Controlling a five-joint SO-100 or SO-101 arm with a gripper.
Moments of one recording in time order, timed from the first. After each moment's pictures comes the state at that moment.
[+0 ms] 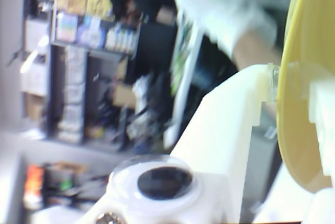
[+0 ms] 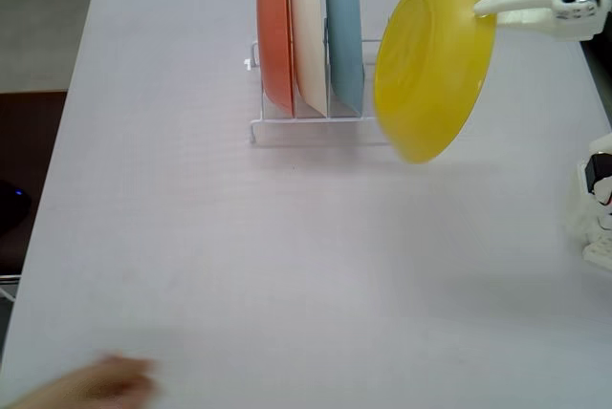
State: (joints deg) arm 2.0 139.0 68.8 68.5 -30.5
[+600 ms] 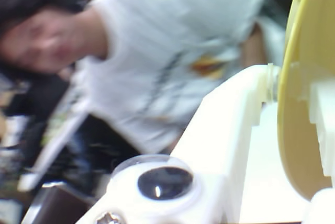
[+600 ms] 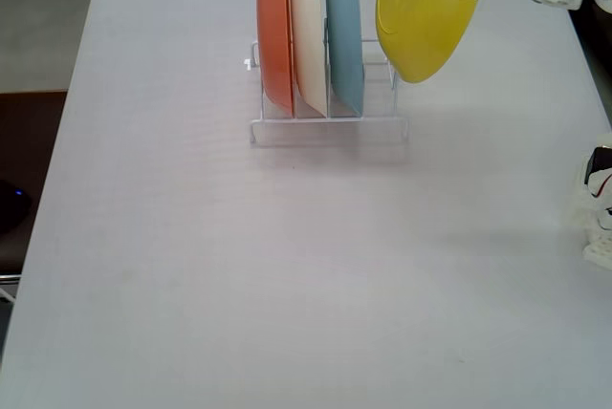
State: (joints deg) arm 15.7 137.8 77.9 54.9 -56.1
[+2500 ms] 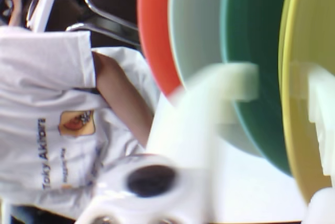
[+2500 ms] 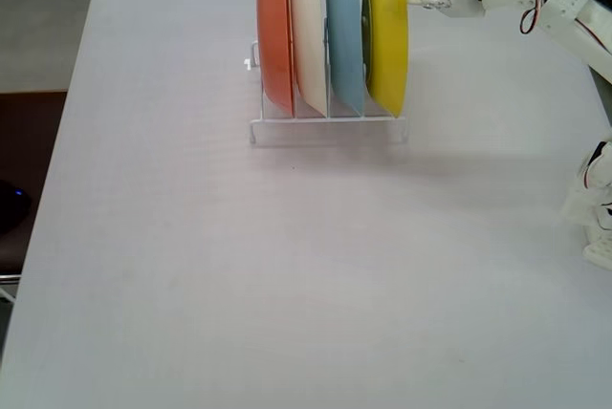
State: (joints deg) arm 29.5 111.6 83.5 43.9 -45.0
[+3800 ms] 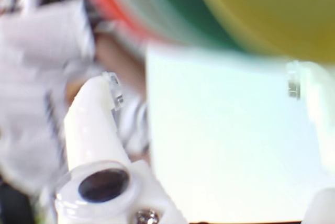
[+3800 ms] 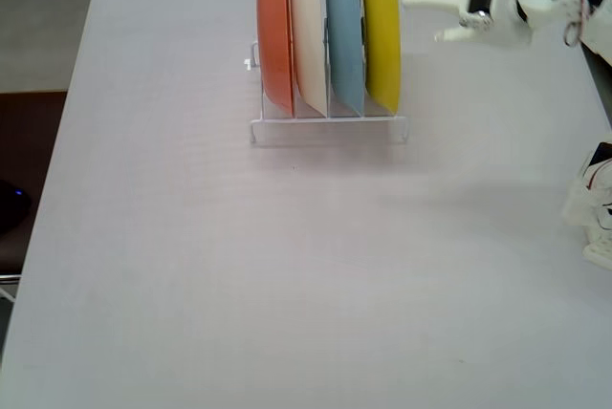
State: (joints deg) arm 23.1 133.9 99.6 59.9 -29.3
